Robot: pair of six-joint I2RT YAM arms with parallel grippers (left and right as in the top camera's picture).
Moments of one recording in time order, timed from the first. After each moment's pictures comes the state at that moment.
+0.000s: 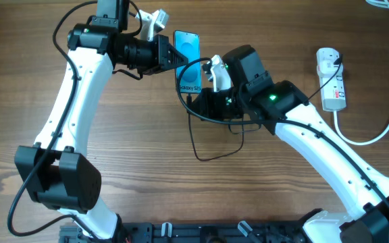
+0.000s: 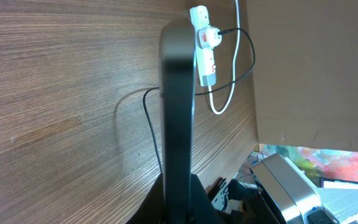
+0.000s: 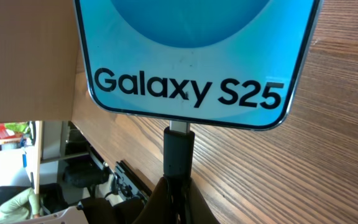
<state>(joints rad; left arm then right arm) -0.17 1.83 1.72 -1.03 0.88 -0.22 0.56 1.54 1.30 -0.67 -0.58 0.56</state>
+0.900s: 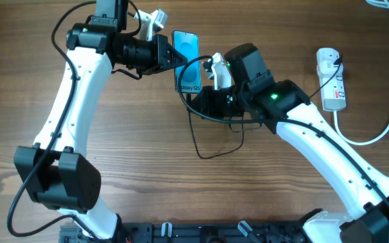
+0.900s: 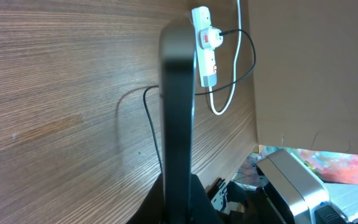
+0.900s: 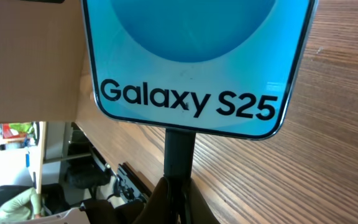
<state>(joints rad) -0.16 1.83 1.73 -1.04 0.87 -0.23 0.55 1.54 1.30 -0.64 -0.60 0.55</state>
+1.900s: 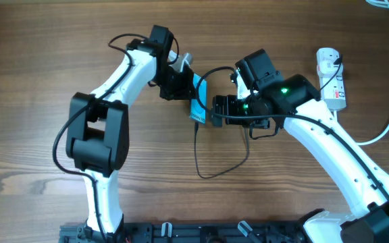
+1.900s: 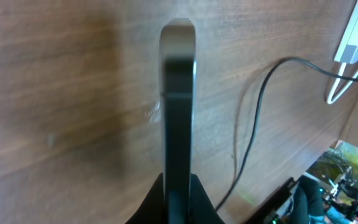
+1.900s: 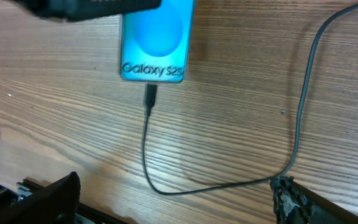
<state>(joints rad) -0.30 2.16 1.64 -0.92 0.64 -0.27 0.49 1.53 1.33 -1.03 -0.27 0.49</state>
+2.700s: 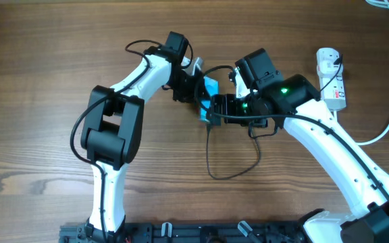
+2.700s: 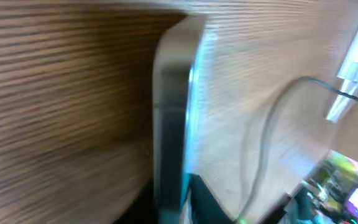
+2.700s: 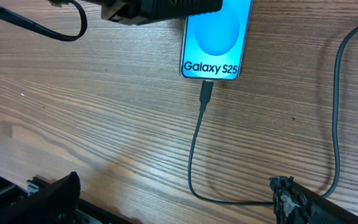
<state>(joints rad) -0.36 2.26 1.64 -0.80 0.64 -0.37 0.49 1.53 1.33 -1.01 -0.30 0.49</state>
